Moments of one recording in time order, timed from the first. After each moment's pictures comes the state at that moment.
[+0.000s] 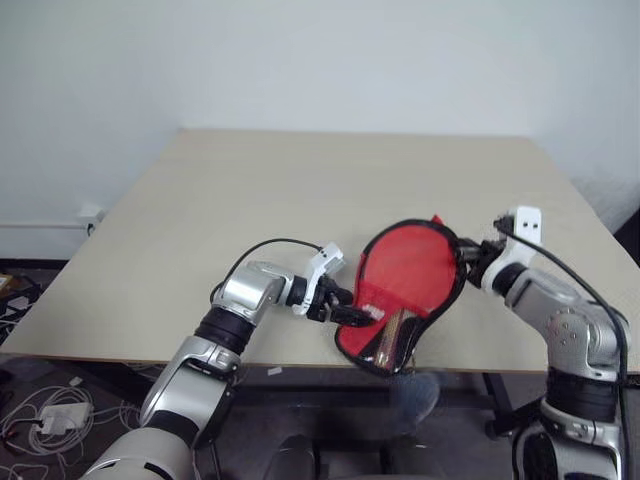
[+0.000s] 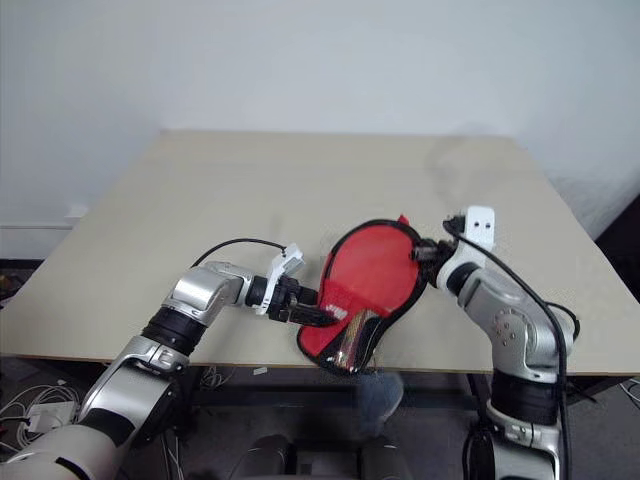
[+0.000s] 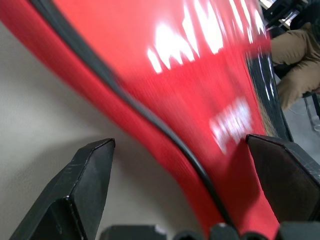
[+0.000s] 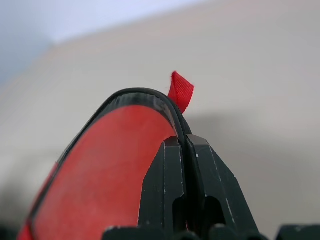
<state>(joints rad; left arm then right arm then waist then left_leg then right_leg) -0.71 0.34 -0.33 0.43 -0.25 0.81 -1.19 -0.45 -0.29 -0.31 -0.22 0.54 0.98 0.17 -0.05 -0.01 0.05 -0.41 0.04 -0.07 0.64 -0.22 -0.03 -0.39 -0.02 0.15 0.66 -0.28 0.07</state>
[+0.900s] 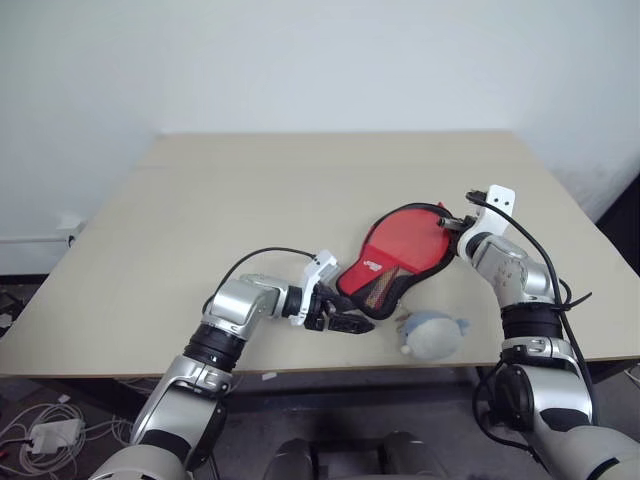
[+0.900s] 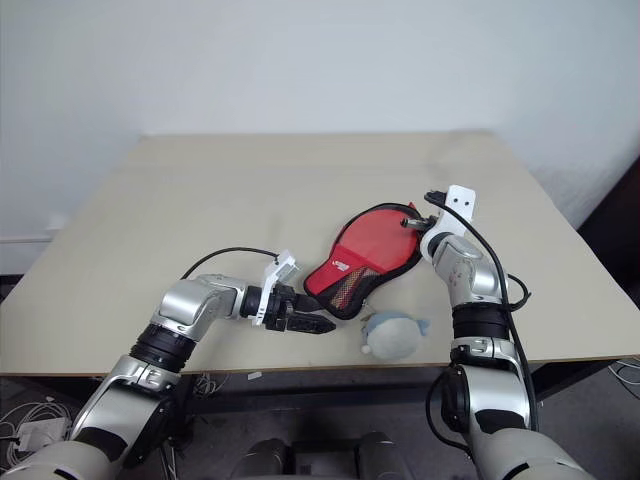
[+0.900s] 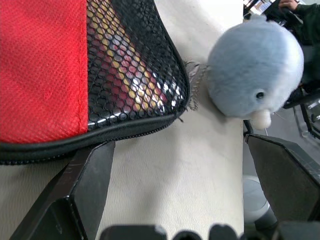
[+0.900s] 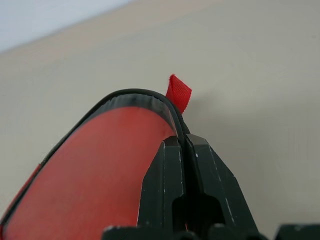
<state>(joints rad) -0.61 0.36 -0.28 0.27 -0.33 0.89 -1.11 -0.73 -0.22 -0.29 0.48 0.34 0.62 0.11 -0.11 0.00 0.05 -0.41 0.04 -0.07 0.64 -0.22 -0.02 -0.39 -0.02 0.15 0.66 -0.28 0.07</state>
